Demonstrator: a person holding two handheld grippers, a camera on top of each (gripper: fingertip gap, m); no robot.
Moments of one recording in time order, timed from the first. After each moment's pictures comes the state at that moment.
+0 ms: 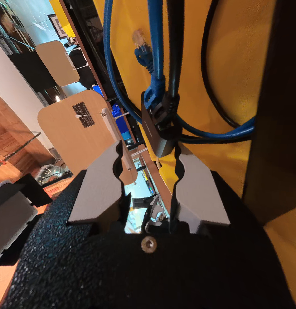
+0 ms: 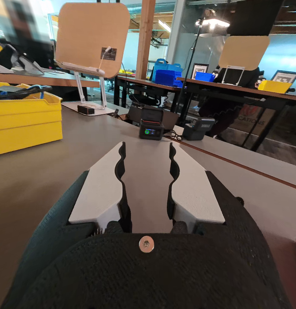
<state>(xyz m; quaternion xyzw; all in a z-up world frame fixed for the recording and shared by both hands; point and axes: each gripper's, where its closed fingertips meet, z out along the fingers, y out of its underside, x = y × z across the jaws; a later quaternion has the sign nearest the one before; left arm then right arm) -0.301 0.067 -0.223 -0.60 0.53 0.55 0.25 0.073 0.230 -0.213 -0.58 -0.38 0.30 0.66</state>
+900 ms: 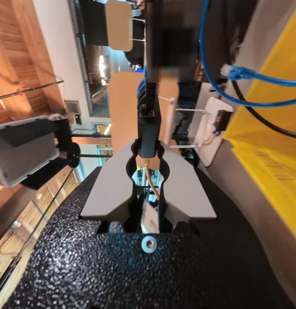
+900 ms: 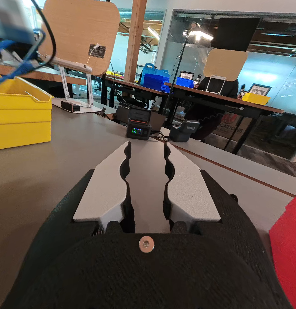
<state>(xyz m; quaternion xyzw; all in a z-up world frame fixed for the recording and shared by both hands) -0.273 0.054 -0.070 -0.63 0.36 0.58 0.39 0.087 0.240 -0.215 -0.57 -0.37 0.26 0.69</state>
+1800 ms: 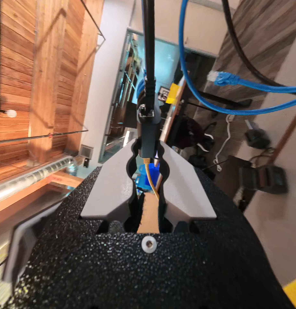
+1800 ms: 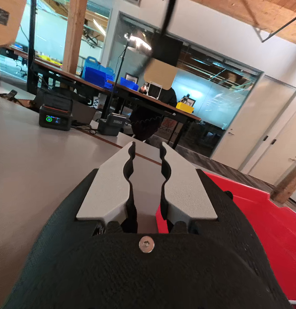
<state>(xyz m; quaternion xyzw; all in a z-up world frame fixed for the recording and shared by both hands) -0.020 0.214 0.074 -0.54 0.37 0.49 0.57 0.203 0.322 -0.194 -0.56 -0.31 0.10 0.76</state>
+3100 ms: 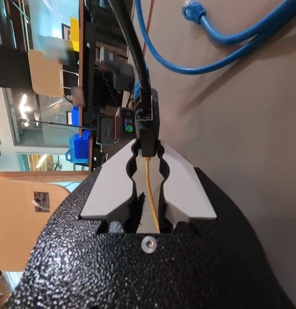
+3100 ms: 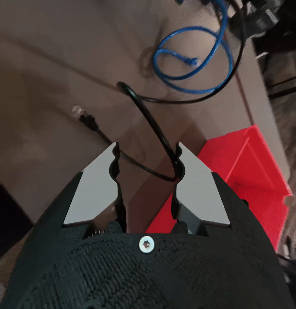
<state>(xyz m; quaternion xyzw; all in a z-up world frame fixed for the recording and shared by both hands) -0.044 0.258 -0.283 -0.70 0.41 0.41 0.42 0.249 0.159 -0.246 -0.64 -0.67 0.04 0.37</state>
